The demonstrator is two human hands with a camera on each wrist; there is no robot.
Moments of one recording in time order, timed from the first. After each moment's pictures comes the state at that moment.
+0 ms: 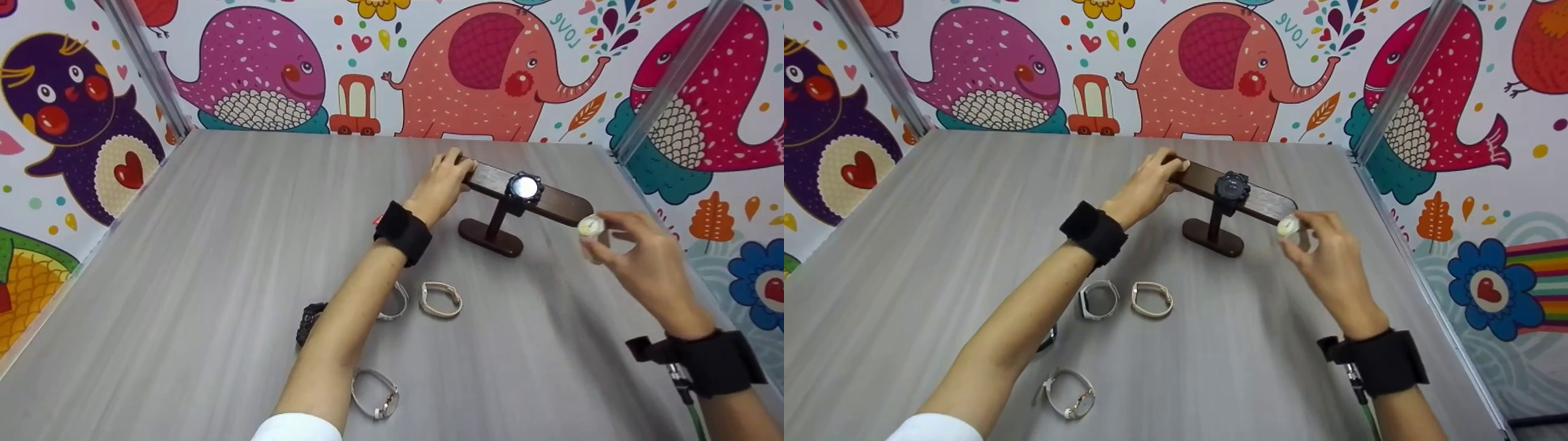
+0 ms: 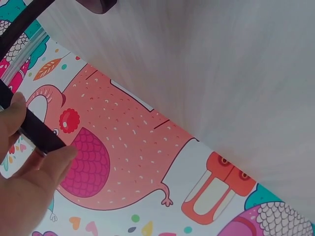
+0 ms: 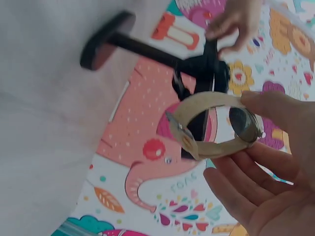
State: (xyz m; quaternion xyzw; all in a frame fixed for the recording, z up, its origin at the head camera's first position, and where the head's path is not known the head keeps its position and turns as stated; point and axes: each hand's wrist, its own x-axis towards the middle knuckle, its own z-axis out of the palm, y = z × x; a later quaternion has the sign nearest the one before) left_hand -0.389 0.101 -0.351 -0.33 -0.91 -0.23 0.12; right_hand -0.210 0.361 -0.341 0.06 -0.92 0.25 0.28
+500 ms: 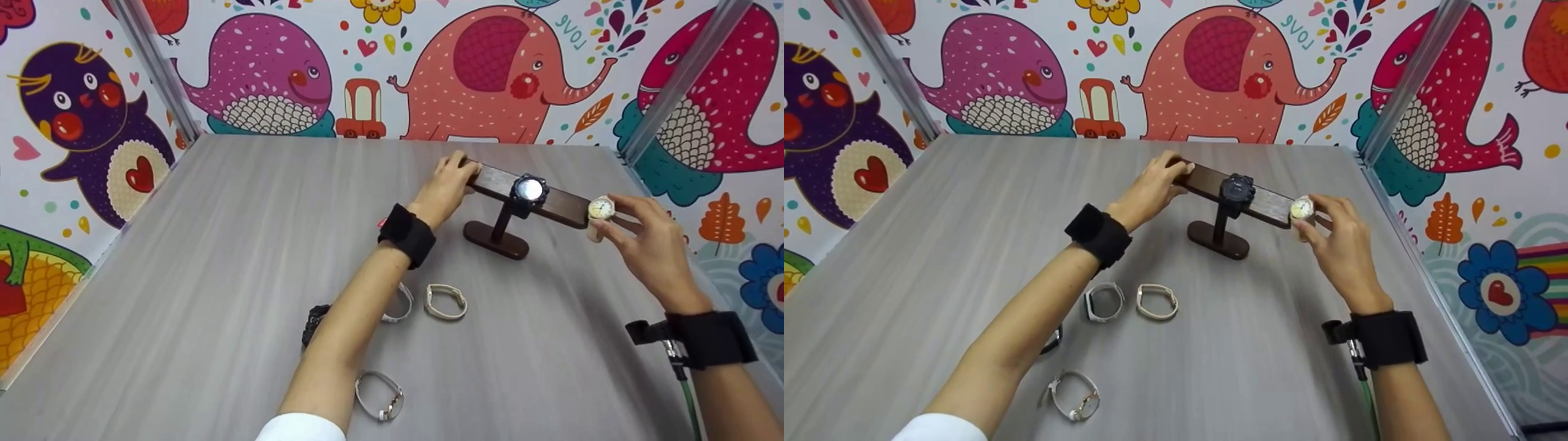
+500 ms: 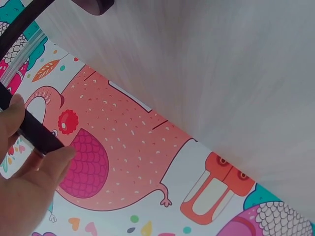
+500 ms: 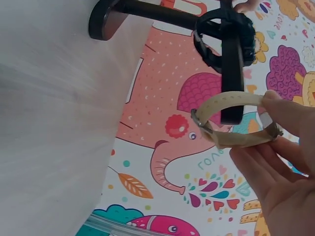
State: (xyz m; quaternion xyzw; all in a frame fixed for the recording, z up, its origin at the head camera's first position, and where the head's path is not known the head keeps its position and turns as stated) left_hand -0.387 0.100 -0.350 -0.31 -0.91 -0.24 0.11; right_hand -0.240 0.381 -0.348 0.03 -0.91 0.29 0.28
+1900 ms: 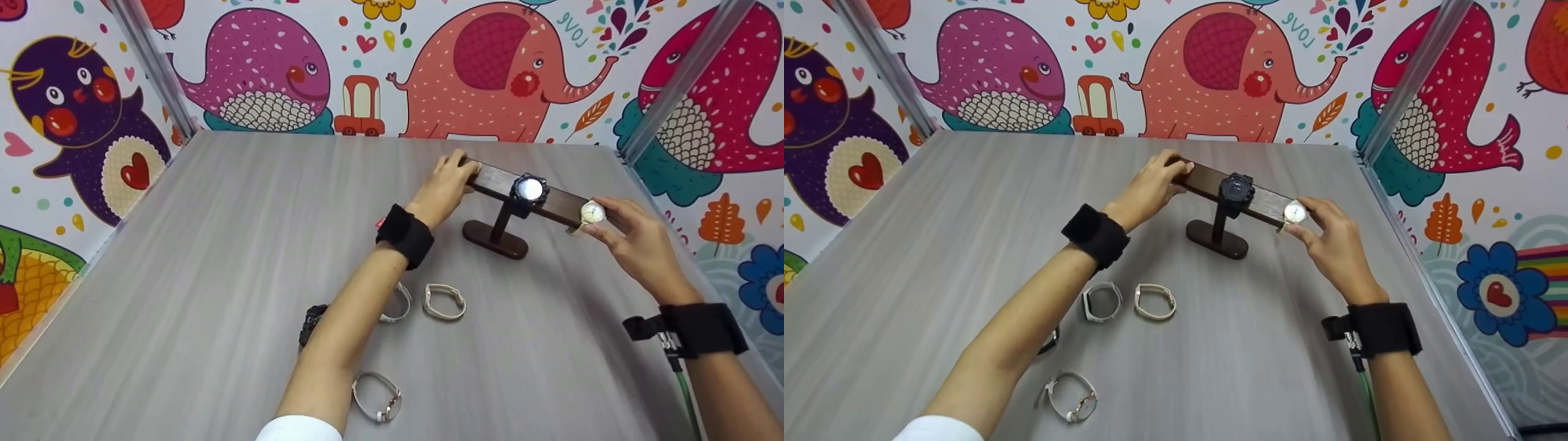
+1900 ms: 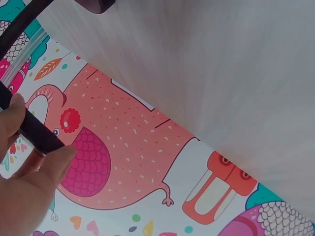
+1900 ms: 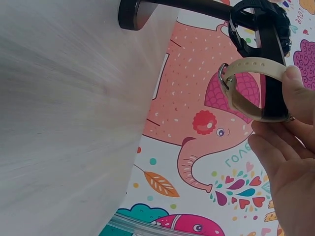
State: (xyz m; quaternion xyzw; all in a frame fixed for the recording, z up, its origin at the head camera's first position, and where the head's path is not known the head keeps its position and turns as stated) left_hand -0.389 0.099 -0.351 -0.32 -0.91 -0.23 0.12; right_hand -0.256 0.389 -0.361 0.06 -0.92 0.32 0.23
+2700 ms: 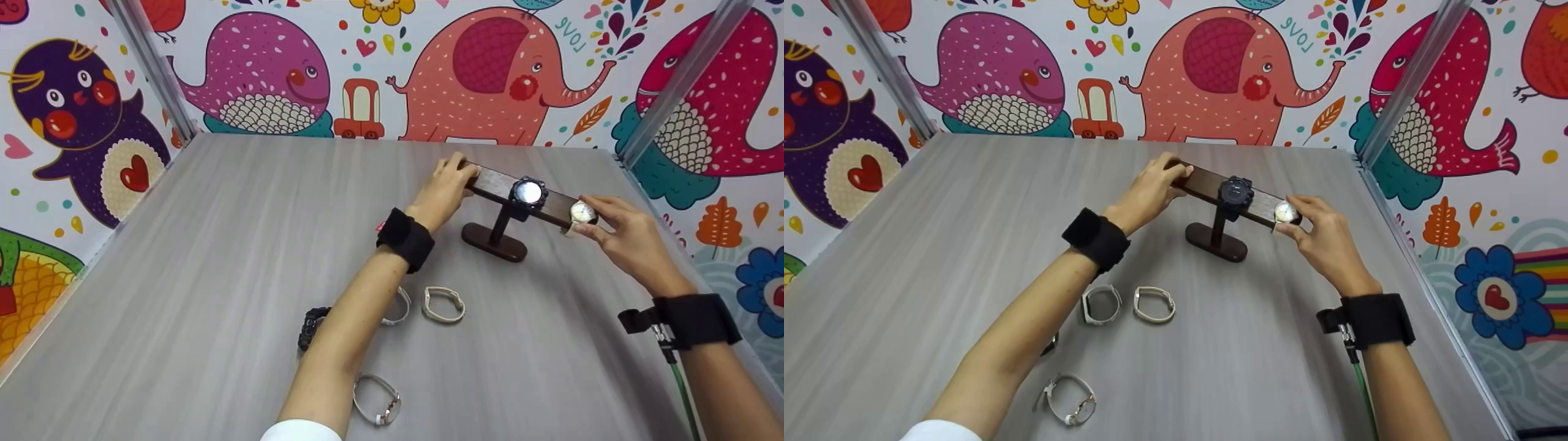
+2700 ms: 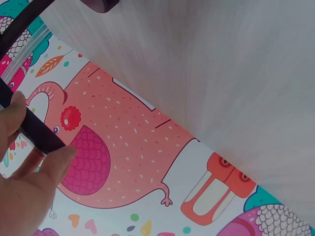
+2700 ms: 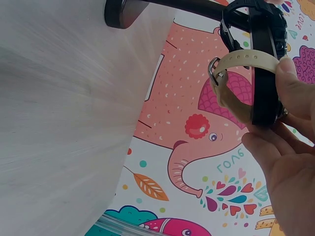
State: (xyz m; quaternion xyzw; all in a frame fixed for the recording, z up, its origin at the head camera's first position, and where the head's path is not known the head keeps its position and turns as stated) left_hand -0.388 0.101 -0.351 -0.31 -0.92 -0.22 0.13; right_hand -0.265 0.383 -0.349 0.09 -0.93 0.29 0.20
